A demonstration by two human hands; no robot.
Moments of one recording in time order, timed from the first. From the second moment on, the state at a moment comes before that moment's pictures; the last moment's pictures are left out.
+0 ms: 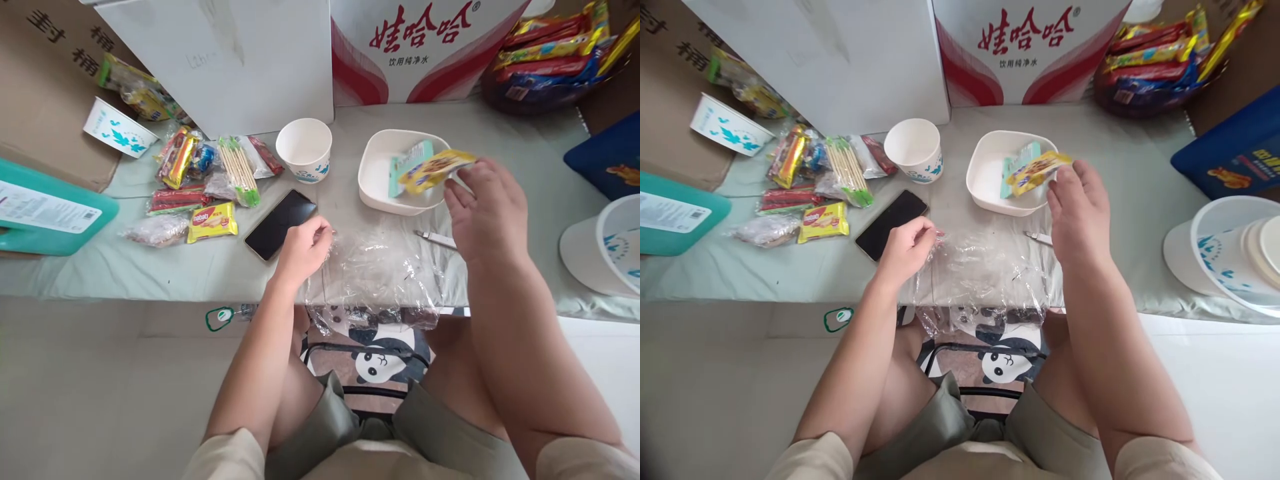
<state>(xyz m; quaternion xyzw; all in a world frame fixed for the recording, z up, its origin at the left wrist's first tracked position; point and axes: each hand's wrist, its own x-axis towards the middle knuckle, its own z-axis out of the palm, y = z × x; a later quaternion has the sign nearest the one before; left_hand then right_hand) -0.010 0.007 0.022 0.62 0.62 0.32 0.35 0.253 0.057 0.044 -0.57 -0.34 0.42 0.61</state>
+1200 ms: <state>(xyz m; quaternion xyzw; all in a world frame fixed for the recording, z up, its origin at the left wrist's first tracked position) -0.024 -0.012 0.068 0.77 0.55 0.03 0.33 0.278 0.011 0.025 -0.62 -0.45 0.51 0.39</state>
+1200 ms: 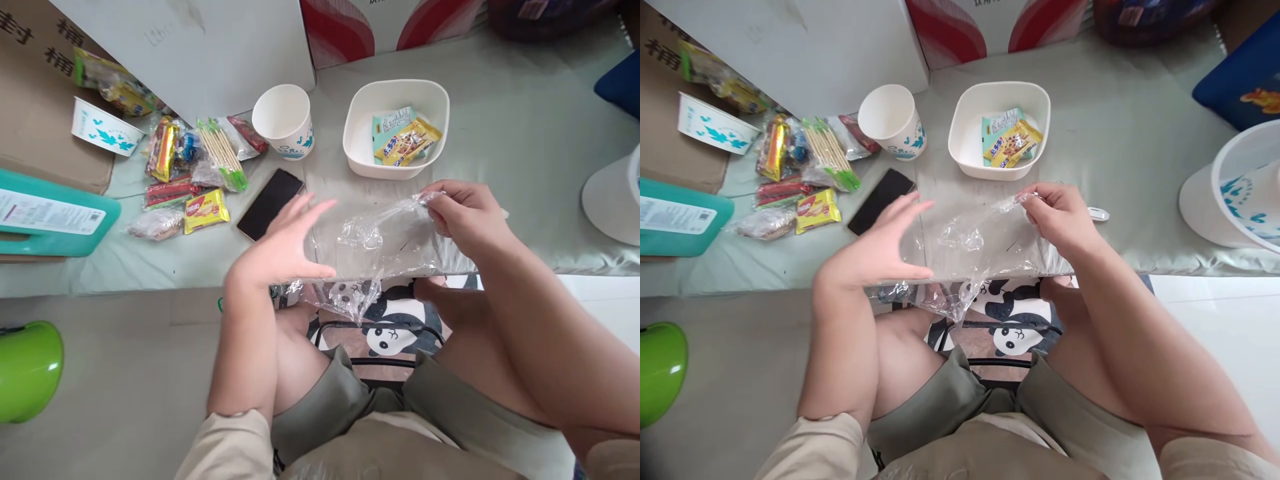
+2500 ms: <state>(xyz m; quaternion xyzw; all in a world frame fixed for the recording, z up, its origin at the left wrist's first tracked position) -0.009 0.008 0.044 0.32 0.57 0.51 0.55 0.247 -0.003 0.011 -0.48 -0.36 0.66 0.45</state>
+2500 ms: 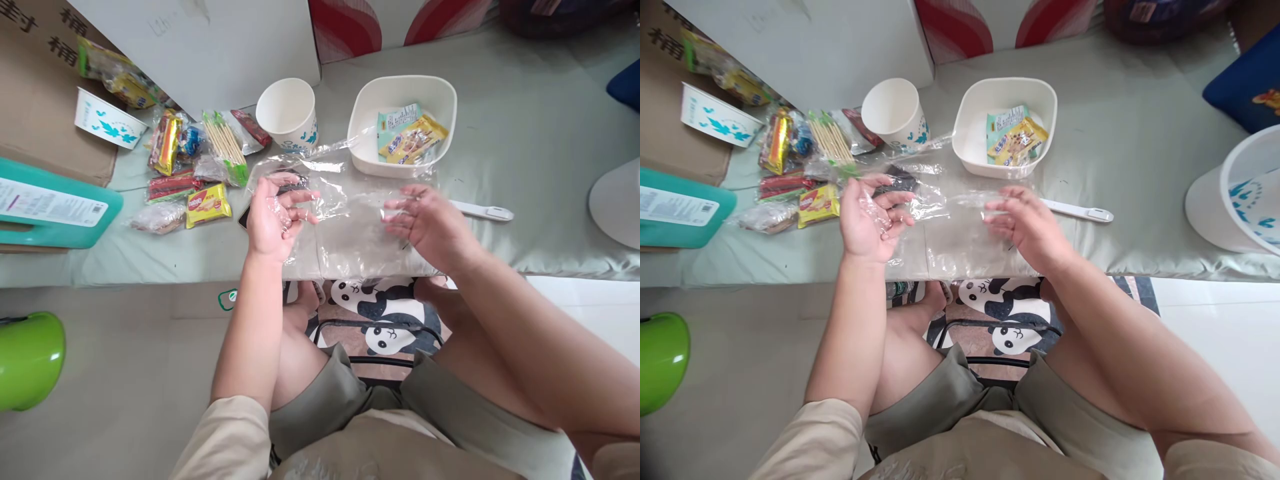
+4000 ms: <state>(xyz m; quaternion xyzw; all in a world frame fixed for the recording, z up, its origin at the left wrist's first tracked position) -0.041 0.018 -0.008 0.46 0.41 0.63 0.47 0.285 -0.007 -0.001 -0.54 -0.54 0.29 0.58</state>
